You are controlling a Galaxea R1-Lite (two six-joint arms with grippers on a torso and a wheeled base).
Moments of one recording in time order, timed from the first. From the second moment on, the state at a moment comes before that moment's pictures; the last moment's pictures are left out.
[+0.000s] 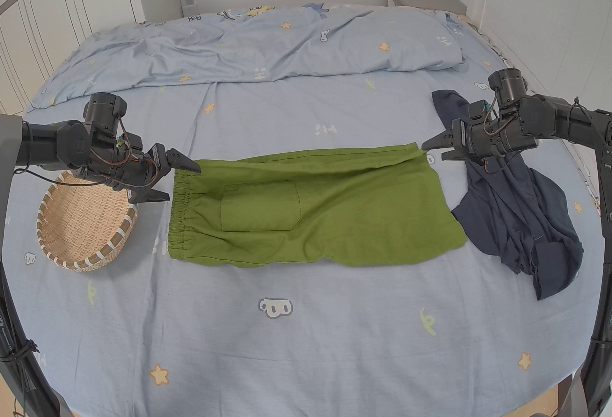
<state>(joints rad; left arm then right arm) 0.01 2.07 -1.58 0.26 -0.49 -0.45 0.09 2.26 -2.00 0.45 0.54 0.19</state>
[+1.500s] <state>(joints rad) -0.01 2.05 -1.40 -0.24 -0.45 -0.78 0.07 1.87 -1.40 0.19 0.57 0.23</state>
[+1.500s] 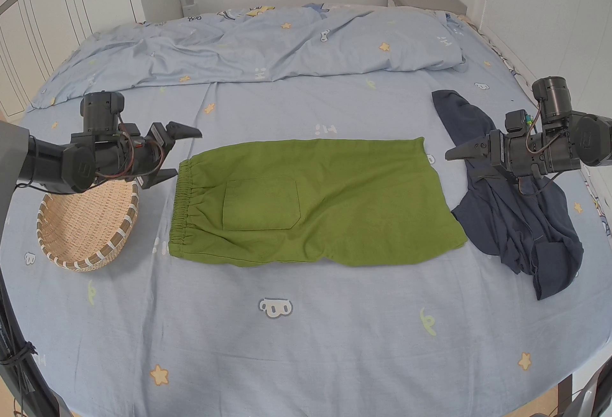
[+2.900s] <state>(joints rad) 0.03 2.07 -1.13 -0.28 -0.56 -0.35 0.08 1.77 -1.31 0.16 0.59 0.24</state>
